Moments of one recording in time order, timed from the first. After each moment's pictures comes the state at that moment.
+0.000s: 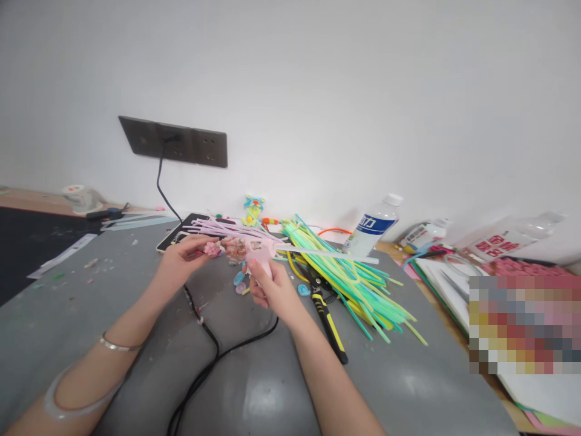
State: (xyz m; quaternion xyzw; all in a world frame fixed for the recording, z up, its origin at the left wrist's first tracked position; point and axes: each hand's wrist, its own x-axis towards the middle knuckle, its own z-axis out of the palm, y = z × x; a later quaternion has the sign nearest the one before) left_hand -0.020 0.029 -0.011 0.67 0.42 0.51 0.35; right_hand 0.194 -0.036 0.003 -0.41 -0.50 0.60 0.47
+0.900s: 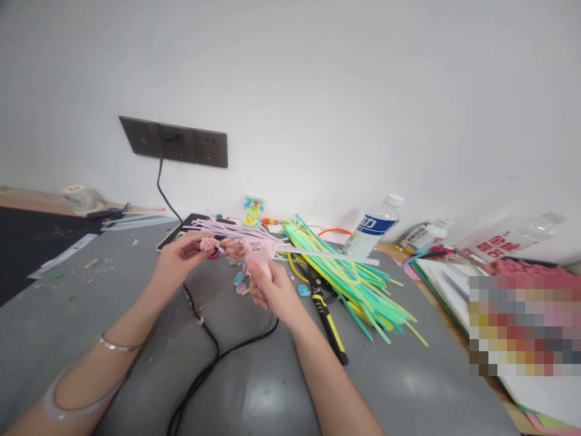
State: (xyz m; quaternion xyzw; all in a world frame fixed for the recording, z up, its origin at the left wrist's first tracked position) left_hand -0.020 0.031 -0.011 0.64 0.43 0.53 0.35; right_hand 0.195 -0.037 0.003 -0.42 -0.51 0.59 0.46
